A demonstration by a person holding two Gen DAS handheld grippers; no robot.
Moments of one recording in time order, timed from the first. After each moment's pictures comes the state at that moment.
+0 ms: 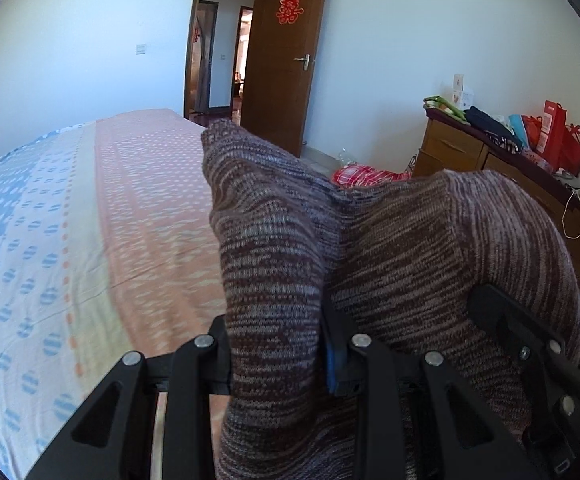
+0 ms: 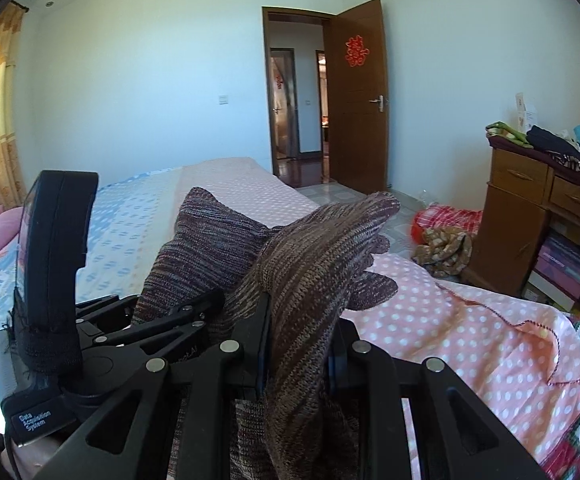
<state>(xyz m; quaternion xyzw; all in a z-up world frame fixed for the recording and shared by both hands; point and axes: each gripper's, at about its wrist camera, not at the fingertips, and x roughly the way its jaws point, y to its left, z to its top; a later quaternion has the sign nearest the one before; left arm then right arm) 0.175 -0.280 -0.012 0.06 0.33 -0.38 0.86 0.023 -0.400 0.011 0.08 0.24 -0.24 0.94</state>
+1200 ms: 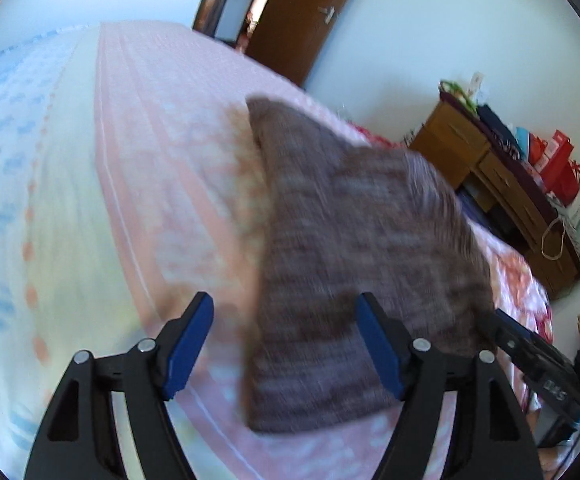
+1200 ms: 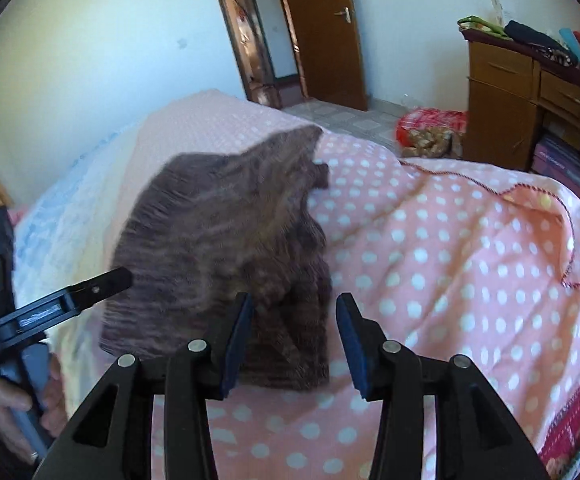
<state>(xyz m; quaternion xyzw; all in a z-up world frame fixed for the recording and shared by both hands) 0.184 -0.189 -0.054 0.00 0.47 -0.40 0.78 -0.030 -0.452 -0.061 0.19 0.36 -0.24 0.88</state>
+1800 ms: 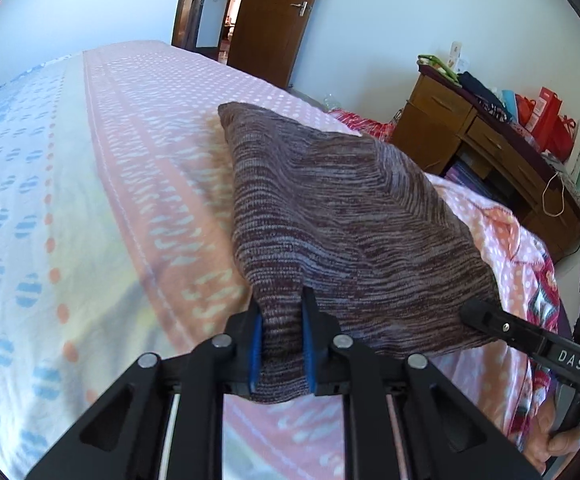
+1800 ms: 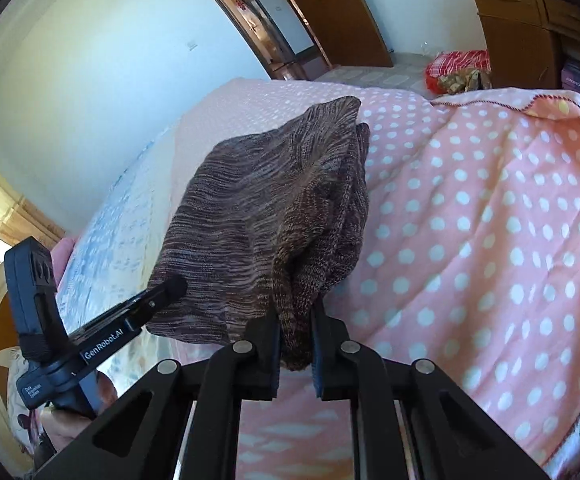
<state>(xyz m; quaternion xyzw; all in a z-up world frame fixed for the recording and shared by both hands) 0.158 -0.194 -0.034 0.07 0.44 -0.41 0.80 -0.056 -0.439 -0.065 0.32 0.35 -0.15 0.87</state>
